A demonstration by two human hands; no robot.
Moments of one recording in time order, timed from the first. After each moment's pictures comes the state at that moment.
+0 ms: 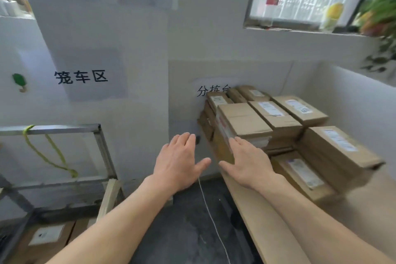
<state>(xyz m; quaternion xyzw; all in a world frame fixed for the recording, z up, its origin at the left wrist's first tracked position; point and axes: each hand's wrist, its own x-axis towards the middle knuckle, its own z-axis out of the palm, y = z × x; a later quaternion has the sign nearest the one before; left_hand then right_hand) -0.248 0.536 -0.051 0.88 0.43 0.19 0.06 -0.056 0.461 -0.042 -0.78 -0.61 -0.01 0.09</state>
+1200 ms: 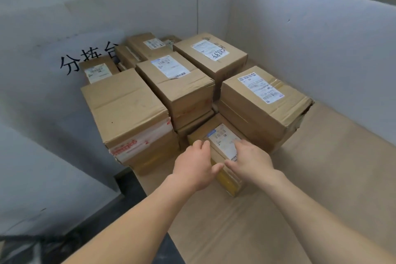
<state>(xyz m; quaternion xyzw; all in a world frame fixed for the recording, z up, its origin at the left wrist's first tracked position) 0.144 0.510 -0.183 0.94 0.28 -0.05 0.18 0.275 0.393 -0.187 -0.90 -0.39 0.17 0.05</state>
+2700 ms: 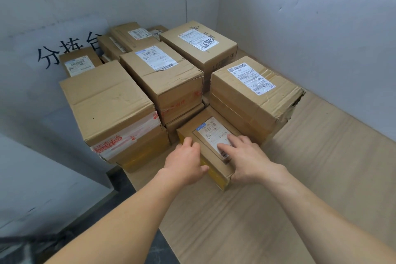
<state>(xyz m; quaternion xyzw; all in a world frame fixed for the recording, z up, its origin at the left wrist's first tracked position) 0.158 0.519 -0.222 0.94 0.28 -0.09 0.16 0.296 0.371 -0.210 -0.83 -0.52 0.19 -0.04</state>
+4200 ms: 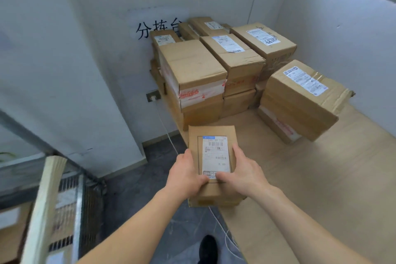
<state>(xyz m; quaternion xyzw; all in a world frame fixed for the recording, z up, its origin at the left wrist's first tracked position) -0.059 0.464 -0.229 0.79 0.48 0.02 0.38 0.095 0.359 -0.223 -0.88 -0.36 0.27 0.15</state>
